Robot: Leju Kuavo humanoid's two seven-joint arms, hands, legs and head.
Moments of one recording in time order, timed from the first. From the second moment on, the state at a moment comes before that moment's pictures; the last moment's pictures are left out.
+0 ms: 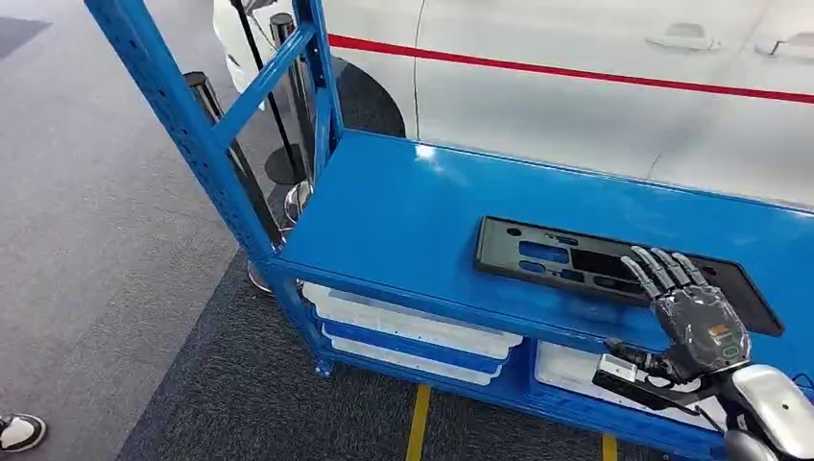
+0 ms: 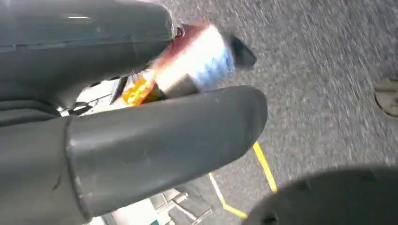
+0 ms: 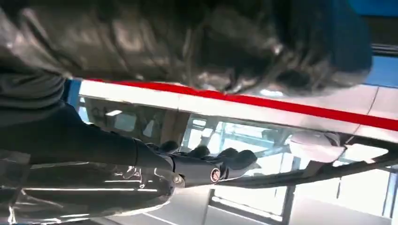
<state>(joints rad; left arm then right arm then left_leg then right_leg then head) -0.01 0.22 -1.05 -0.07 0.85 0.00 0.11 -0.41 -0.71 0.63 -1.27 0.94 -0.23 -0.23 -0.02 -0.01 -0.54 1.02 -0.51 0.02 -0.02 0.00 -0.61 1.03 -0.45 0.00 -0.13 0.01</state>
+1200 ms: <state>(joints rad) -0.01 0.21 -1.08 -0.06 0.85 0.00 0.05 -0.39 -0.65 0.64 -1.26 0.96 -0.13 -0.21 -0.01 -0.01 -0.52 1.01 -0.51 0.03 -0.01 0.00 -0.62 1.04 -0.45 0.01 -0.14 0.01</state>
